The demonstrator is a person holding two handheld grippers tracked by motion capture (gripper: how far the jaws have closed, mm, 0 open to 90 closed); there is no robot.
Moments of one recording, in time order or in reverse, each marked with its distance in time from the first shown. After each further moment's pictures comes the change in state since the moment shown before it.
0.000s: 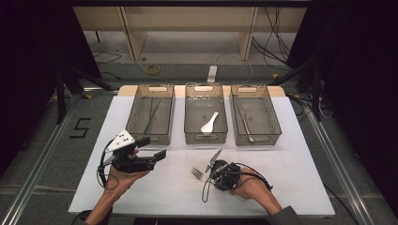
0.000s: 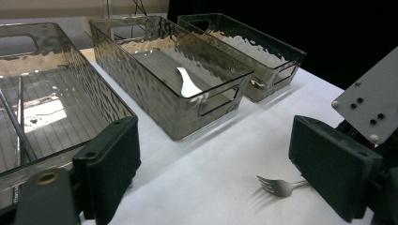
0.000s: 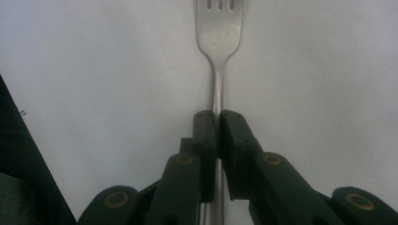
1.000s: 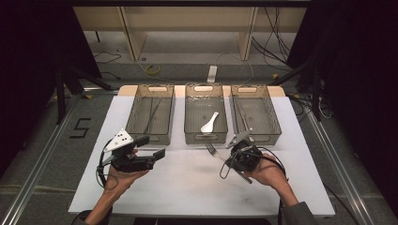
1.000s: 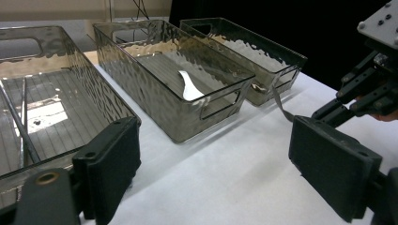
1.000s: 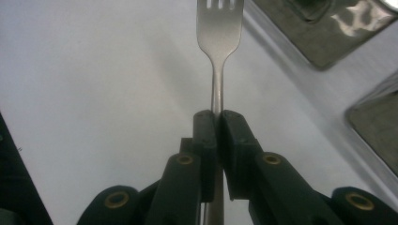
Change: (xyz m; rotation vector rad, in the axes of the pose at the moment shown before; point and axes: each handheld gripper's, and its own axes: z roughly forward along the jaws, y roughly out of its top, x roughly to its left) left arm 0.001 0.000 -0.001 -0.017 0.006 -0.012; right arm -0.048 -0.025 -0.055 -0.243 -0.035 0.155
